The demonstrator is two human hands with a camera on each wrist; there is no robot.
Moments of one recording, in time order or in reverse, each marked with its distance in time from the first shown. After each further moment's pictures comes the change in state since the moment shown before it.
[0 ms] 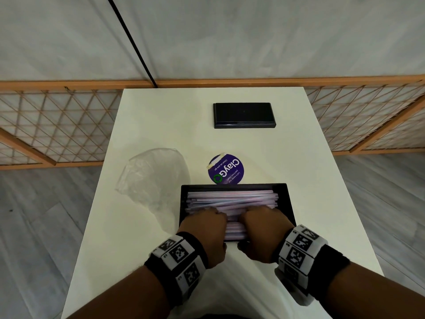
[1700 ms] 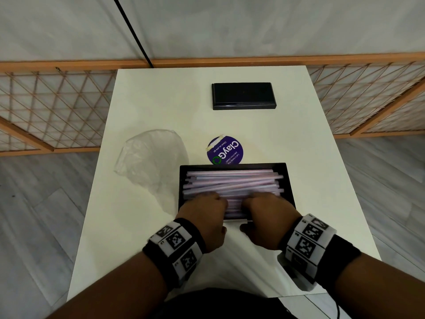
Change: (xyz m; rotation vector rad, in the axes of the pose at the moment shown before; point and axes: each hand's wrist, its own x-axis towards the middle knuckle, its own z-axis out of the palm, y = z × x) left_hand -0.015 0.004 -0.003 -0.047 -0.023 0.028; right_hand -0.022 0.000 0.003 0.103 0.031 -0.001
